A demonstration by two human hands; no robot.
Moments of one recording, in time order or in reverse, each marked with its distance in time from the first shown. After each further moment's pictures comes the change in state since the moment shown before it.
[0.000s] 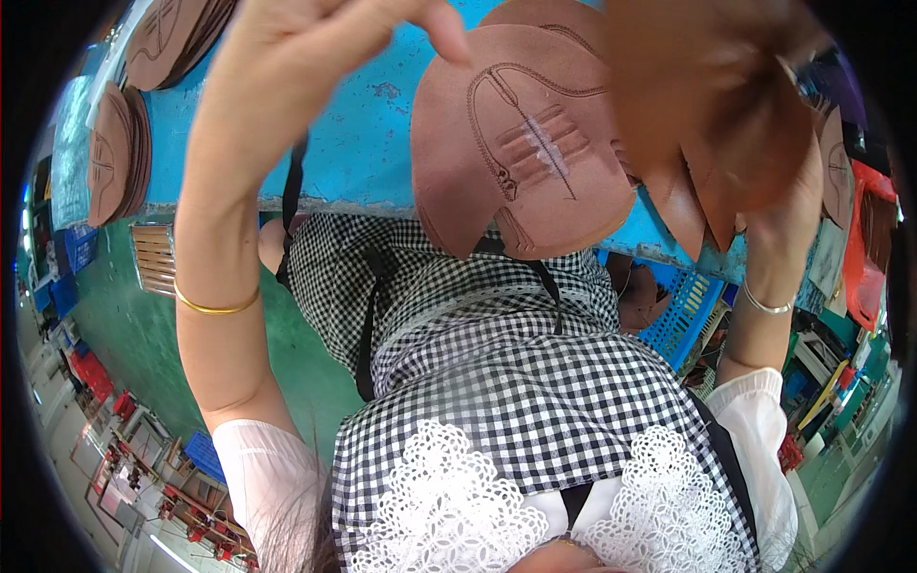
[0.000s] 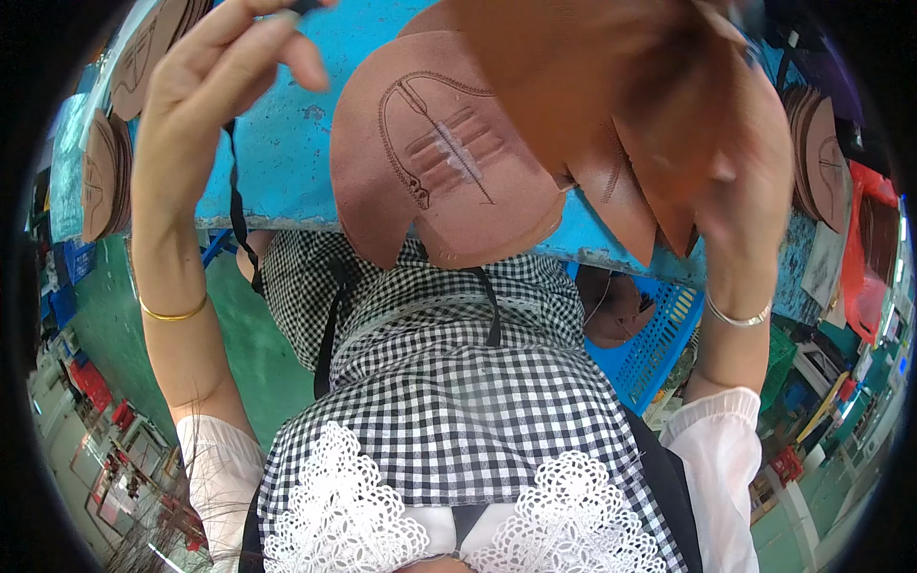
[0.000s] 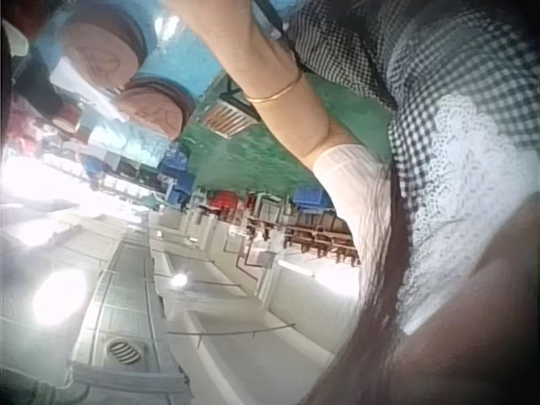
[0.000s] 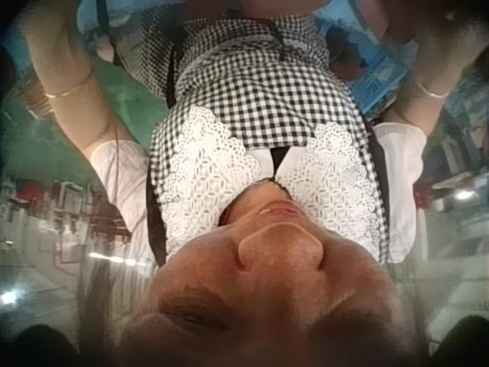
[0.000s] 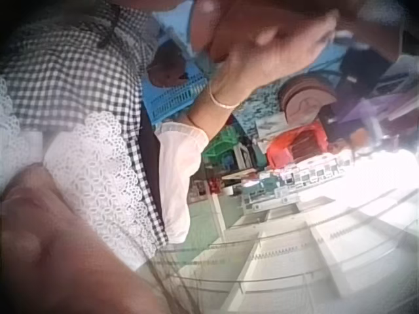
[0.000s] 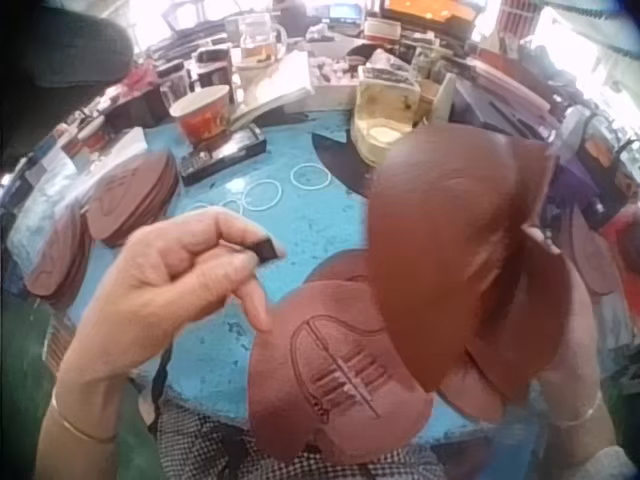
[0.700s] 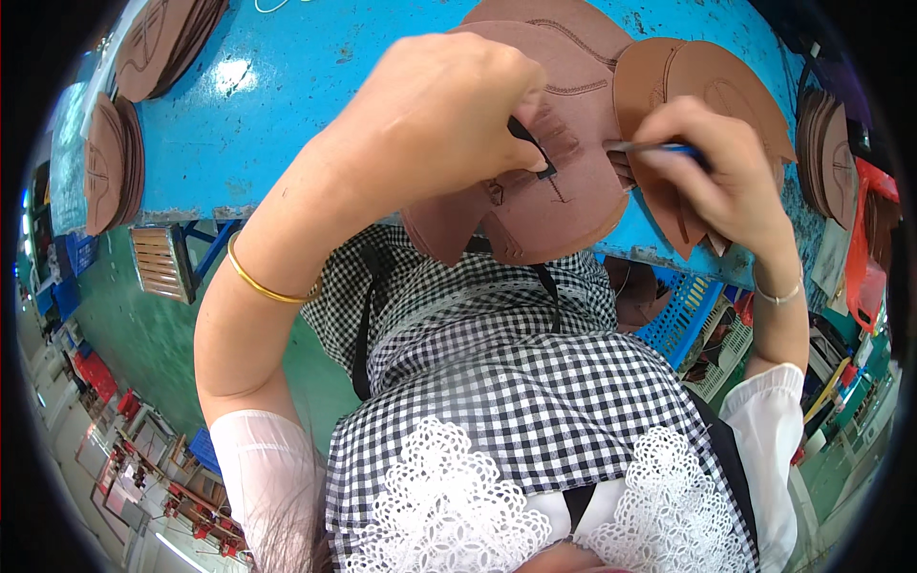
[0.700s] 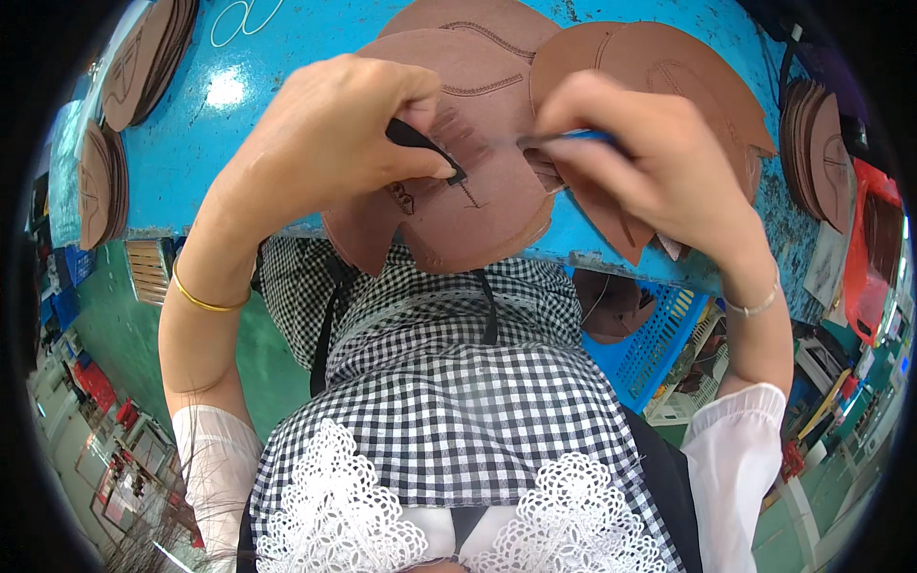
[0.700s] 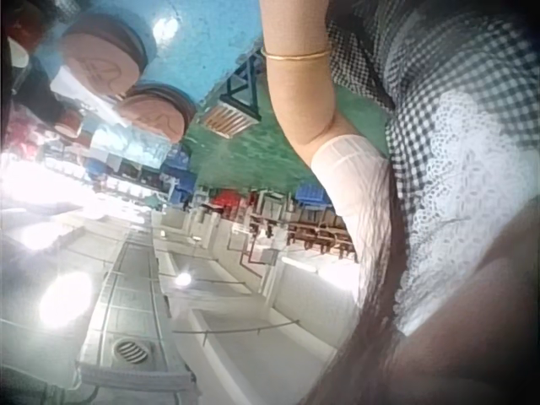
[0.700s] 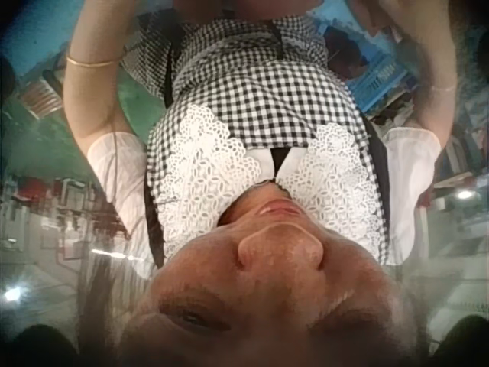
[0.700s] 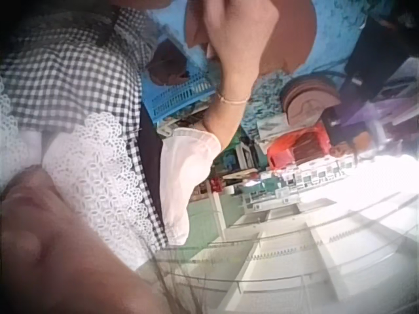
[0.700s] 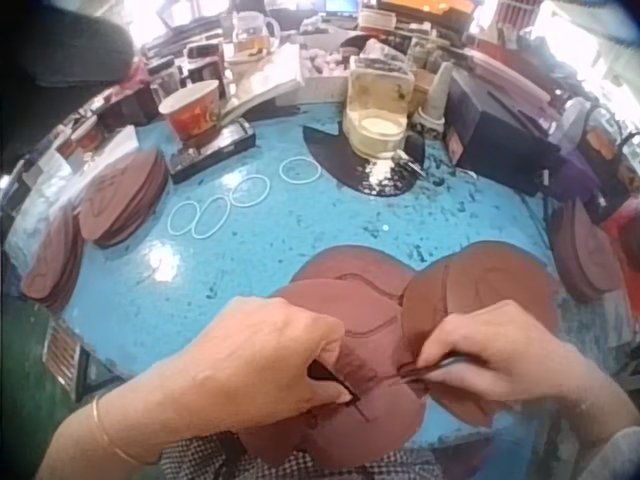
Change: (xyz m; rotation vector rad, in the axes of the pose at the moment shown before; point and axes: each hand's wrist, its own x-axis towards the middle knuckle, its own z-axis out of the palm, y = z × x) left_hand 0.005 -0.039 0.060 0.704 -0.345 0.286; right_hand 0.009 -0.017 0.057 -0.703 -0.612 -0.355
